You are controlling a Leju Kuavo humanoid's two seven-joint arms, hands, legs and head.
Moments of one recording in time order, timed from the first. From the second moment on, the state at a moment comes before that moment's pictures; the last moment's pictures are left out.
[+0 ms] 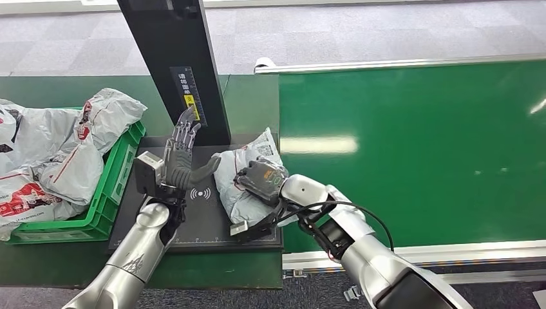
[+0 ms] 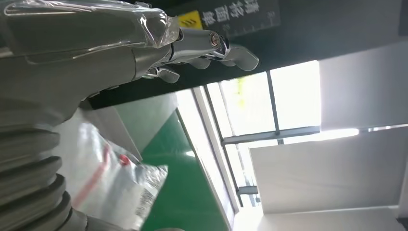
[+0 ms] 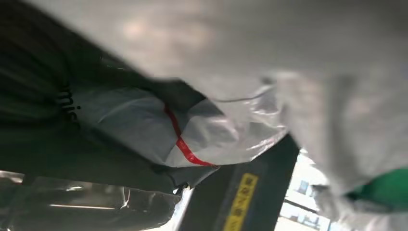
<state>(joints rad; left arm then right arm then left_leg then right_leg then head) -0.54 -0.04 -0.25 -1.04 0.11 -0.05 -0.66 -0.82 0.18 0.82 -0.60 1.16 -0.27 -0.41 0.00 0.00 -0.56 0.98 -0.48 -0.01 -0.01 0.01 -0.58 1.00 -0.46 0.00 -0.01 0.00</state>
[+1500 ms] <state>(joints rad) -0.63 -0.09 -0.31 -0.91 0.15 -0.08 -0.63 -0.71 0.13 0.63 -0.73 0.61 -0.64 -0.66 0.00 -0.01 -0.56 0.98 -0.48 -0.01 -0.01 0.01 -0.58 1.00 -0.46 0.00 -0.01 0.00</state>
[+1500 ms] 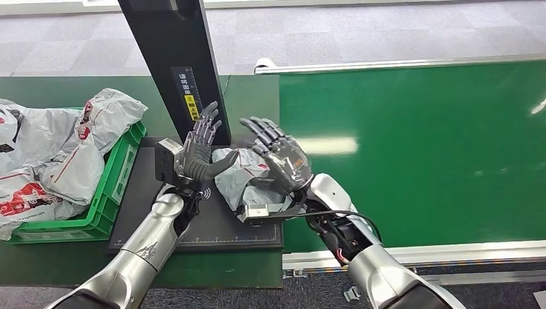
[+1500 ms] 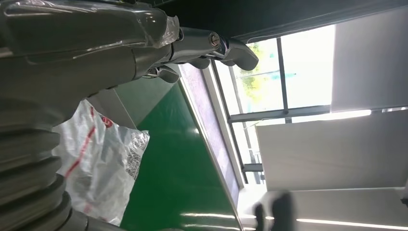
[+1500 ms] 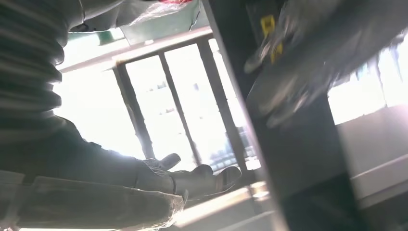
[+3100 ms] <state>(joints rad) -0.60 0.06 -0.57 -0.89 -0.56 -0.13 -0.40 -0.38 -0.05 0.23 -1.21 0.21 -0.12 -0.69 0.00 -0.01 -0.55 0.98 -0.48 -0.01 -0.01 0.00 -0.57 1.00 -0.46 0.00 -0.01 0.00</state>
